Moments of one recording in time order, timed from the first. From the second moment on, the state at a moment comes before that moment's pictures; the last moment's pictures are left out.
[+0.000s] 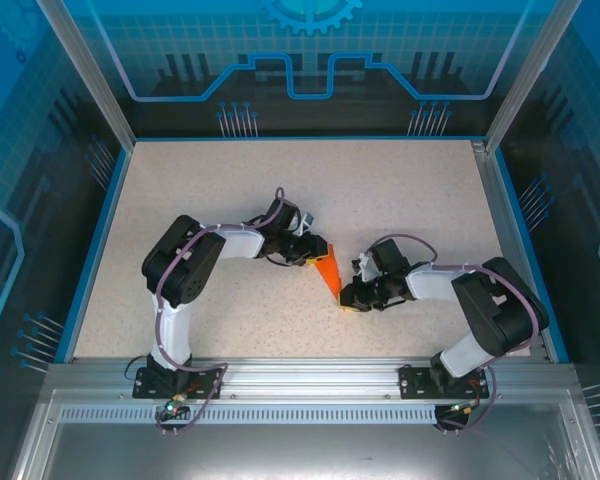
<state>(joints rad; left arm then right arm) -0.51 2.02 1.10 0.03 0.63 -0.84 0.46 1.55 0.53 -0.12 -0.68 0.64</state>
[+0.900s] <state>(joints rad) -0.51 2.03 1.12 0.00 0.65 -0.84 0.46 1.53 0.53 -0.21 -0.67 0.62</state>
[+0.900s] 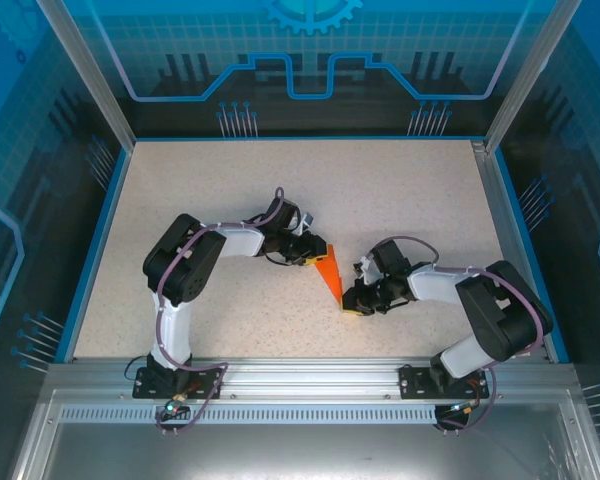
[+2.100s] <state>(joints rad) -0.48 2.04 1.12 0.01 0.68 -0.84 0.46 1.66 0.66 -0.20 -0.68 0.61</state>
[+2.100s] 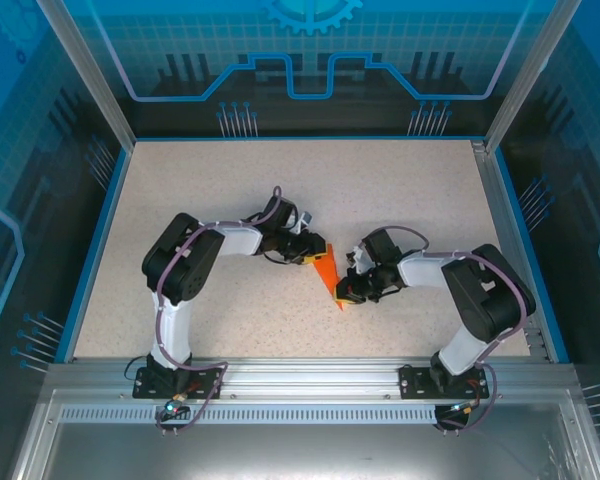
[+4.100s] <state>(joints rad) -0.64 1.97 1.41 -0.71 0.22 -0.96 0.32 1.32 0.54 -0.24 -0.55 0.64</state>
